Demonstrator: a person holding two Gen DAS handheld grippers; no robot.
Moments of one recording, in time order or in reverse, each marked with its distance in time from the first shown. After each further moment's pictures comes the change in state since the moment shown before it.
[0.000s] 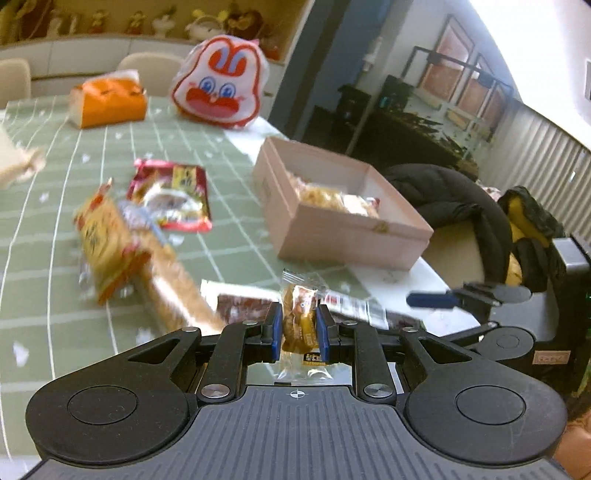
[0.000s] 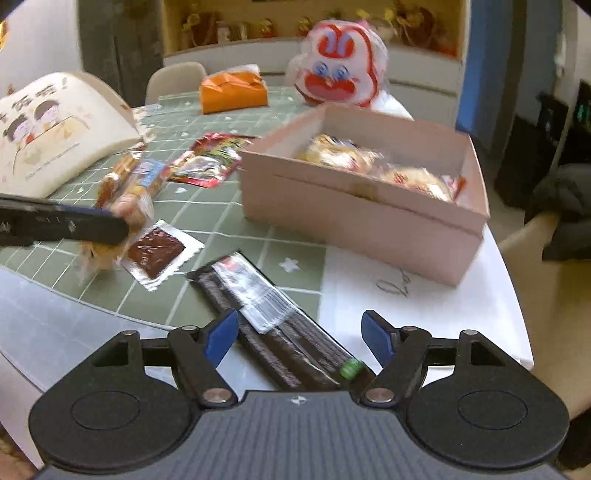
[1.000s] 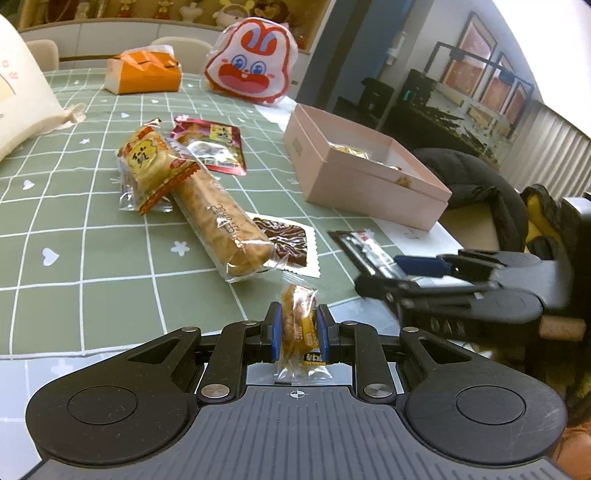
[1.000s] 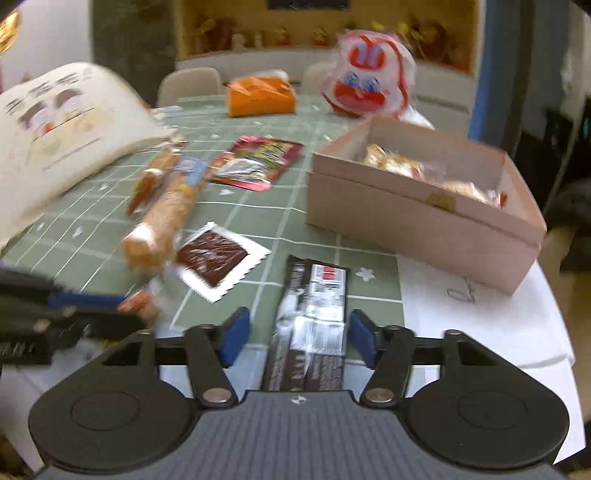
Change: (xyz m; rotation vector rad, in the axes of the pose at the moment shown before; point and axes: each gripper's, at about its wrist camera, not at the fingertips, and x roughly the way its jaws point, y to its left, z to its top) left arm -0.018 0.005 -0.050 -0.037 0.020 0.070; right arm 0.005 0.058 -0.005 -0.033 -0.042 -0.006
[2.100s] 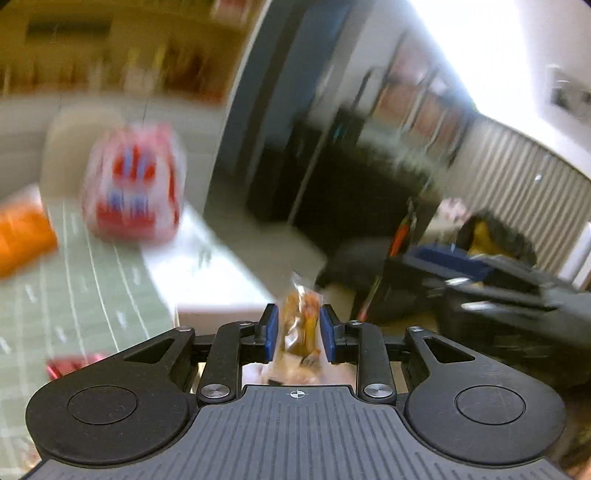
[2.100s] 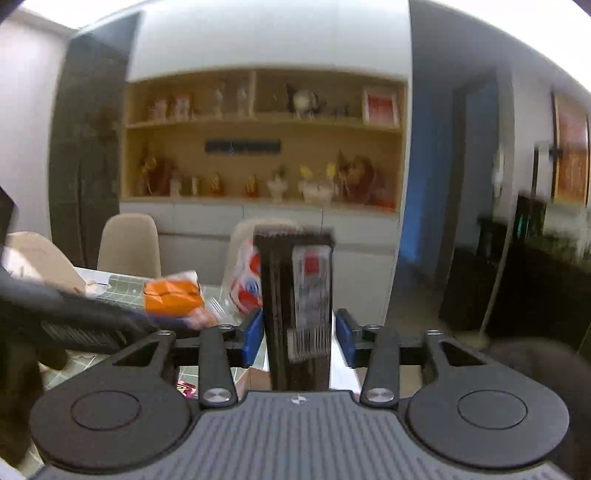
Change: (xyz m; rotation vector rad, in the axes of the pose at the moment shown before) left arm 0.085 -0.082 0.254 0.098 -0.035 -0.180; right arm -0.092 -0.126 0.193 0.103 -0.373 -0.171
